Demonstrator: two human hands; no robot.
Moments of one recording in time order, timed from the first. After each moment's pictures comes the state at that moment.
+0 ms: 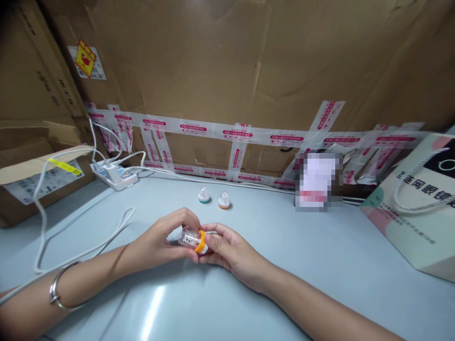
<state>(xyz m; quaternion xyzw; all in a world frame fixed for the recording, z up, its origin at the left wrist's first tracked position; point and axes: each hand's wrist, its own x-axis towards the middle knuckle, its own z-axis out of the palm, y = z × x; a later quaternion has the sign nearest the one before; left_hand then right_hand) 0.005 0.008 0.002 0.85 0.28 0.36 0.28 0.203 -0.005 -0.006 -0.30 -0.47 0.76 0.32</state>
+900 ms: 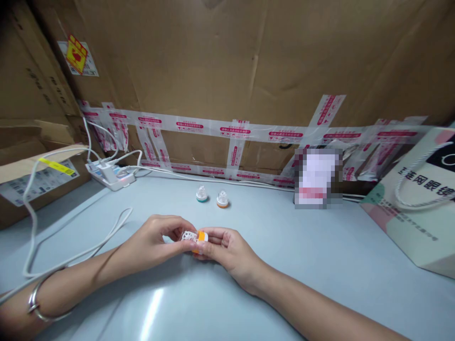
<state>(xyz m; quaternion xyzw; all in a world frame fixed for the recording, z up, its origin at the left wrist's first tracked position) 0.009 0.002 0.008 0.81 0.40 0.30 0.30 0.202 -0.003 -0.014 -0.33 -0.51 0.73 0.33</state>
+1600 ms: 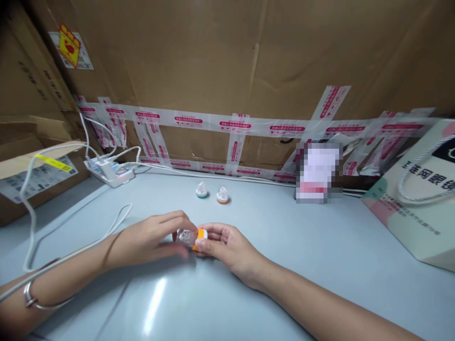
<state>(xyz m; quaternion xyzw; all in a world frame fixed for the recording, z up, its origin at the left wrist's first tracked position) -0.009 0.010 0.012 0.91 0.27 0.20 0.24 0.203 -0.001 -0.019 -0.32 -0.50 0.74 0.32</state>
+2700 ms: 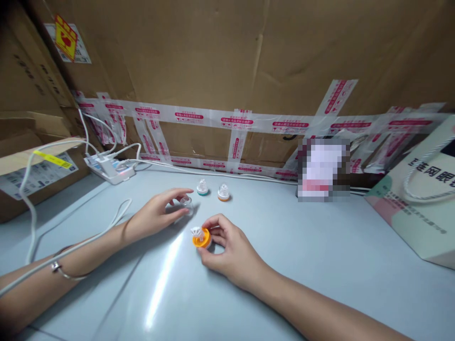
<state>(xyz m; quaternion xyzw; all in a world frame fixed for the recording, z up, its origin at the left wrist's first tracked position) -0.010 0.043 -0.009 0.82 0.44 0.31 0.19 0.200 -0.009 -0.025 -0.42 -0.65 0.53 0.37</state>
